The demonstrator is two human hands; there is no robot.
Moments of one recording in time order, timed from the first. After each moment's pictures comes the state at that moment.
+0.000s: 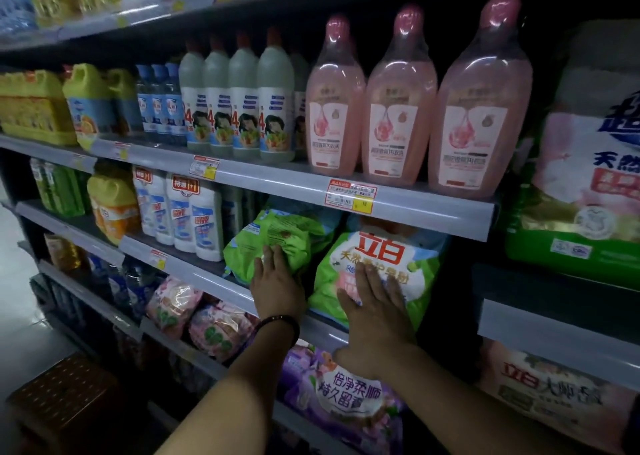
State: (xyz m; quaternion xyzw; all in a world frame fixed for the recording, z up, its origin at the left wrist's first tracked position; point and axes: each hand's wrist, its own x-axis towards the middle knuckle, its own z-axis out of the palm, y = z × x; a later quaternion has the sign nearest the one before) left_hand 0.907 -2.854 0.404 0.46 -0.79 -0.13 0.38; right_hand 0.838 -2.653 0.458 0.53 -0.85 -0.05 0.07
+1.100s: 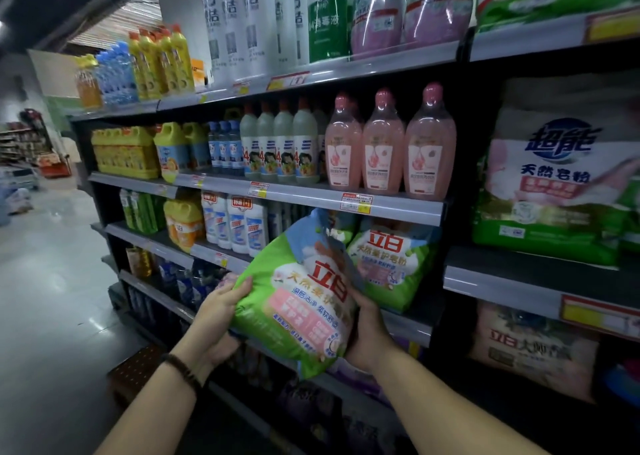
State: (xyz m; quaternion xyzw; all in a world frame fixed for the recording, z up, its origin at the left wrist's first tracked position) left_hand 1.163 -2.716 0.510 0.30 -0.47 -0.73 0.40; right_hand 0.958 -2.586 0.474 0.16 -0.36 0.71 -0.58
